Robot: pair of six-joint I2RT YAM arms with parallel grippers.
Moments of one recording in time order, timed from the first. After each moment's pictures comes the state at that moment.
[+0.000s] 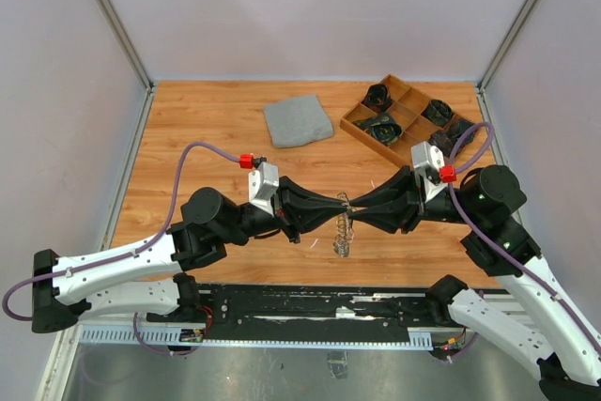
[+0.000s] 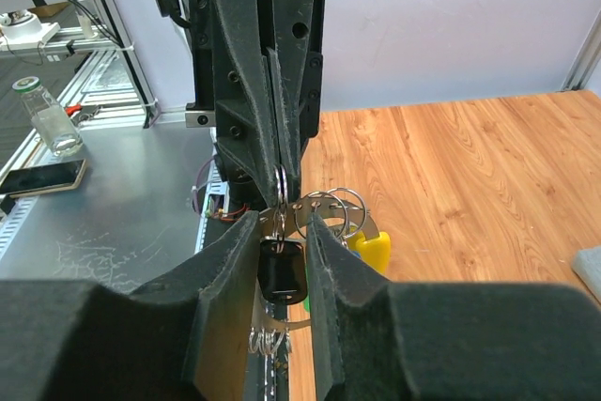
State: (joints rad) left arm -1.19 0.93 0.81 0.48 0.16 -0.24; right arm 0.63 0.68 0.95 -0.12 -0.88 0.17
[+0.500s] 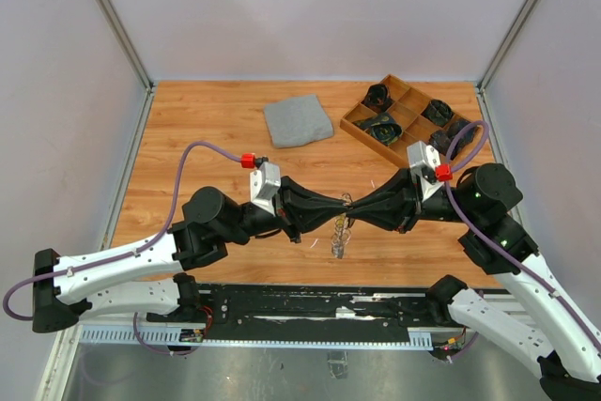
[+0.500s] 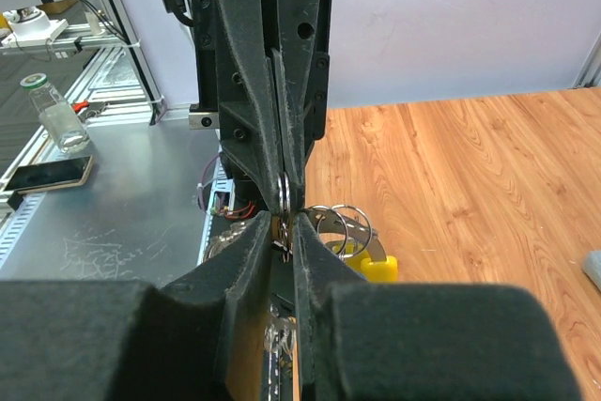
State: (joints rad) left arm -1.19 0.94 0.81 0.48 0.18 -0.24; right arm 0.65 0.69 0.95 -0.12 -0.88 0.17
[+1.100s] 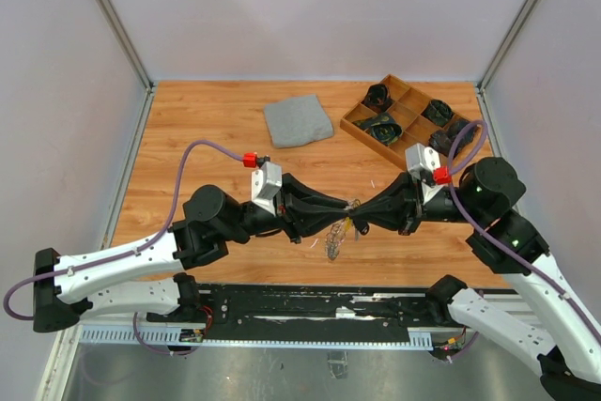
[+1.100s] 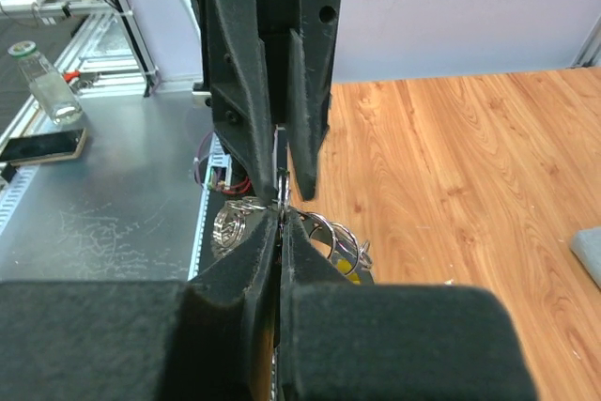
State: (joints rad) left arm -1.19 0.95 0.82 0.48 0.20 -0.24; right arm 0.65 0.70 1.01 -0.25 -0.88 0.08
